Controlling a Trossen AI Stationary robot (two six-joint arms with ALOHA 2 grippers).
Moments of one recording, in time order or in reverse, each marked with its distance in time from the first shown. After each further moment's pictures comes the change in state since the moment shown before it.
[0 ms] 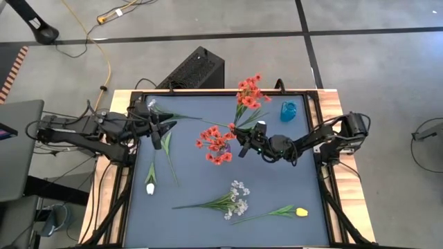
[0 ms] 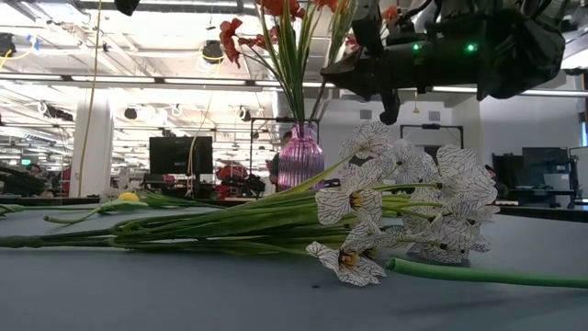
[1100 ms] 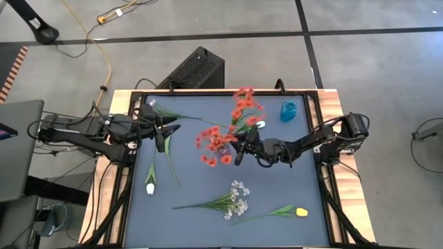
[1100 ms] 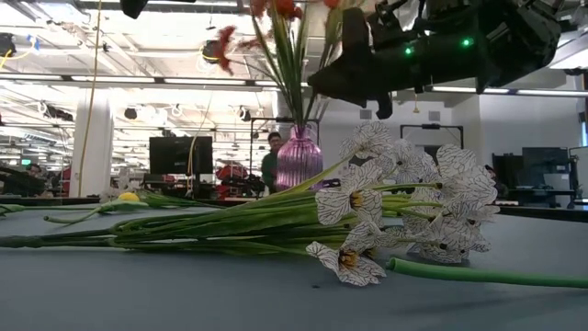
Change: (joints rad) left arm 0.000 0.041 0.000 0.000 0.036 0.003; right arm 0.039 -0.003 0.070 -0.242 -0.025 -0.209
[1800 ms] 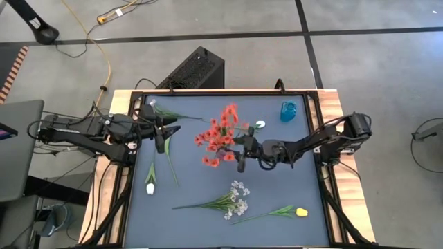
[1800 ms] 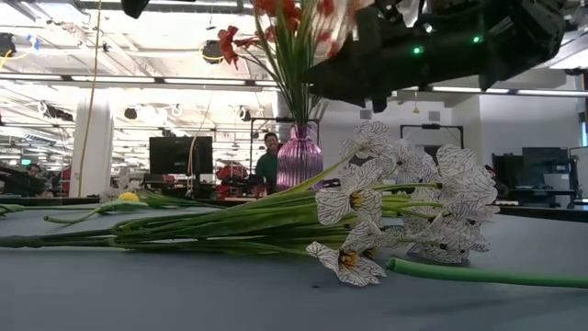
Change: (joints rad) left arm 0.000 0.000 0.000 -0.001 0.026 0.005; right arm 0.013 -0.039 0.000 -0.122 -0.147 -0.121
